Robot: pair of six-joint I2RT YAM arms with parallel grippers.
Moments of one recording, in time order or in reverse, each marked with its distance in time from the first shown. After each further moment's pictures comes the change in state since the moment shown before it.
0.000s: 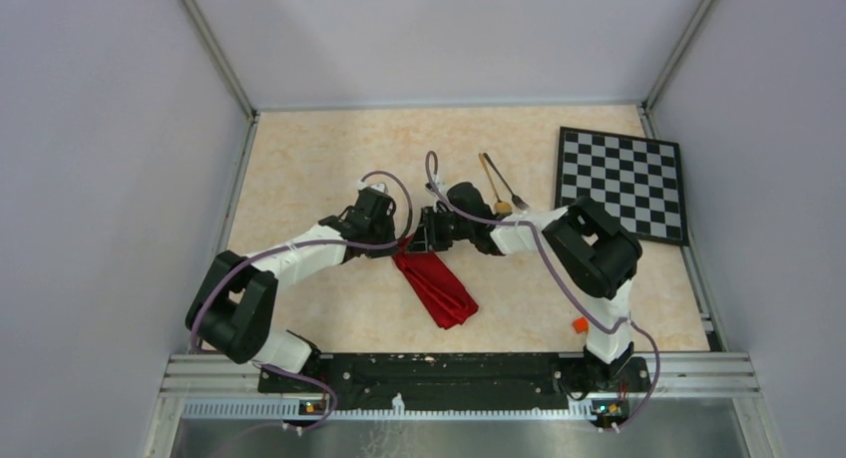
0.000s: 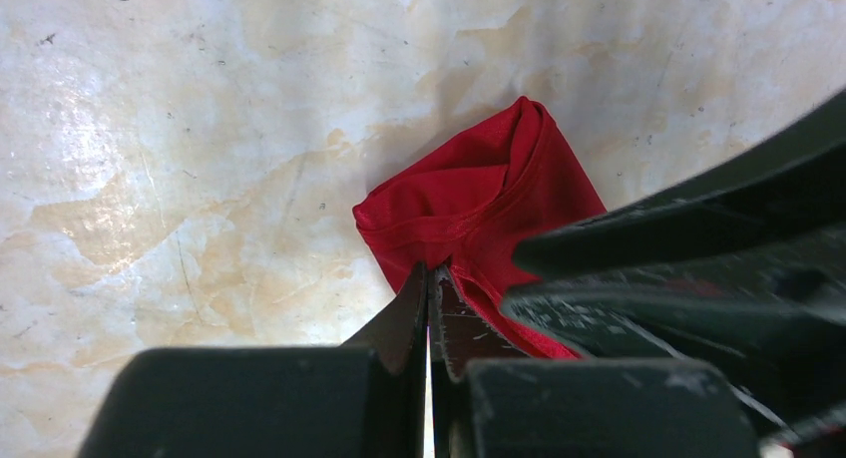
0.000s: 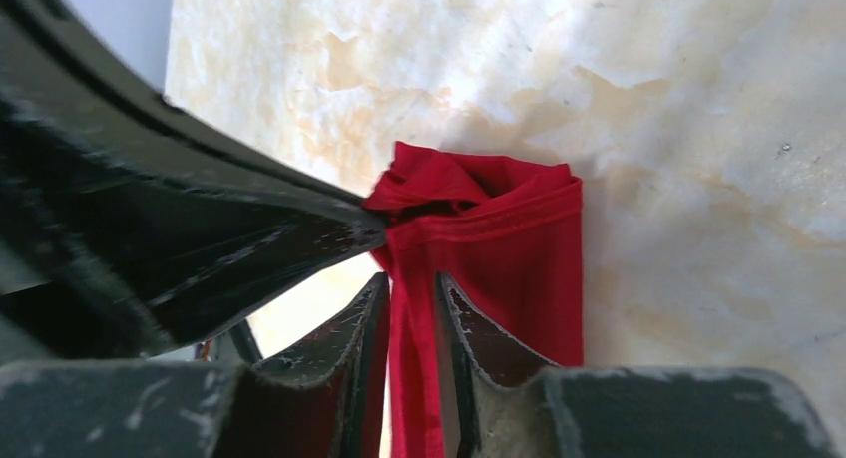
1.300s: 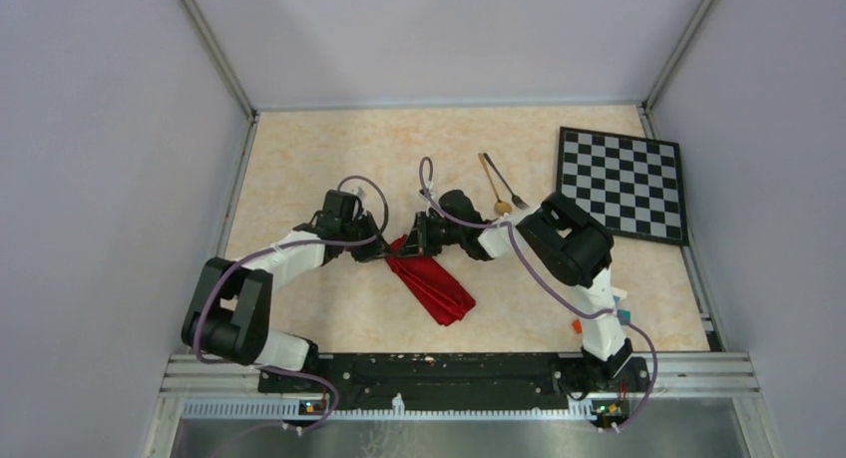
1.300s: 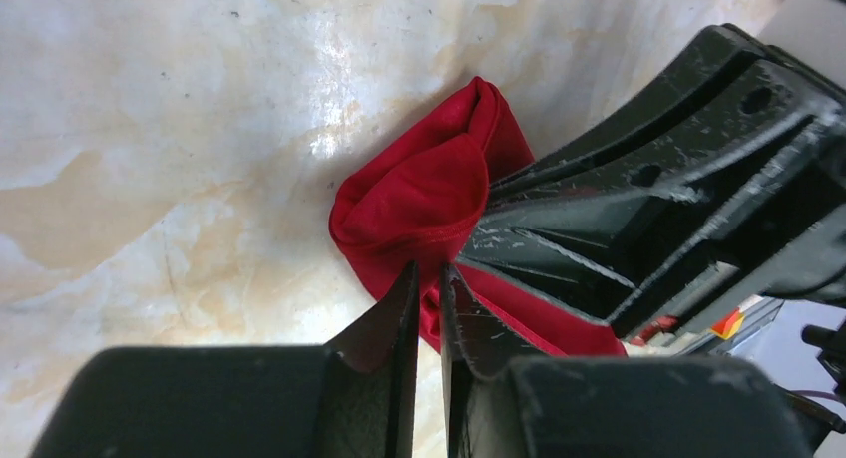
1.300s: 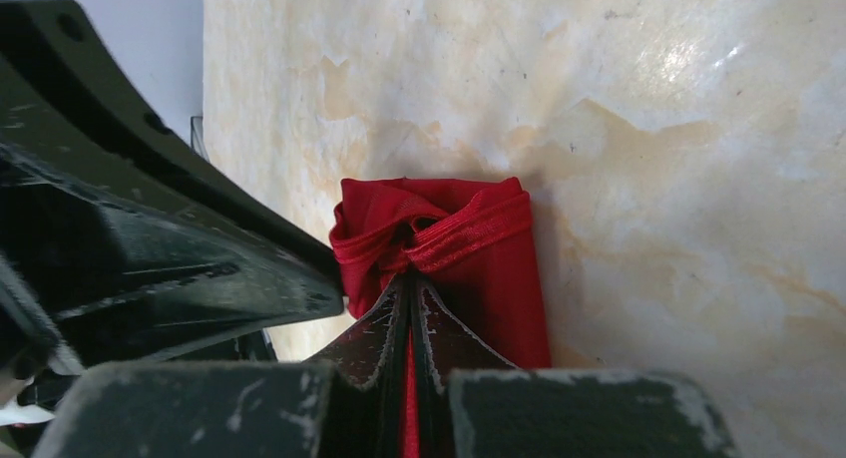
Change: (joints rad) left arm 0.232 -0.058 -0.123 0.107 0.371 -0.060; right arm 0.018 0.185 0.048 0.182 -0.044 0.158
